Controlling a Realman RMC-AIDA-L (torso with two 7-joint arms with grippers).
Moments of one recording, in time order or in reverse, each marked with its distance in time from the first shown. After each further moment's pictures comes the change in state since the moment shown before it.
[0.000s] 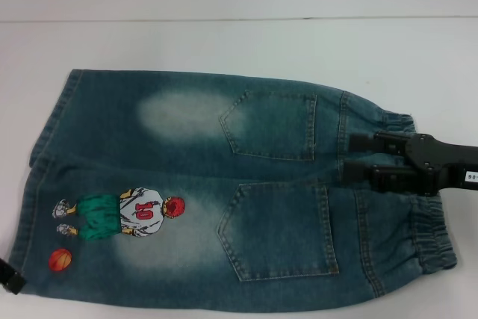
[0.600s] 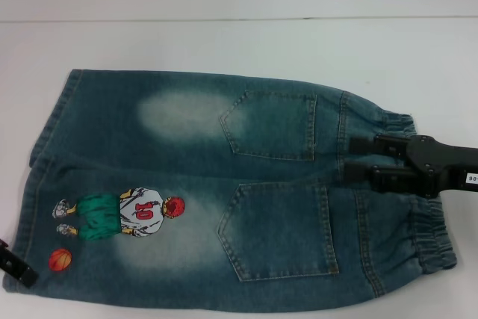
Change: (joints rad) left arm -0.007 -0.017 0.005 -0.030 -0.002 -0.065 0.007; right arm -0.004 0.000 -0.001 0.000 0.000 -0.003 -0.001
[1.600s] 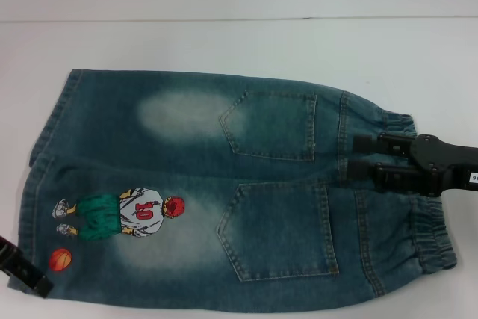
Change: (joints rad) left arm -0.019 -0.020 -0.007 -0.001 -0.011 0.061 0.013; right arm -0.006 -0.002 0.012 0.000 0.000 0.000 -0.003
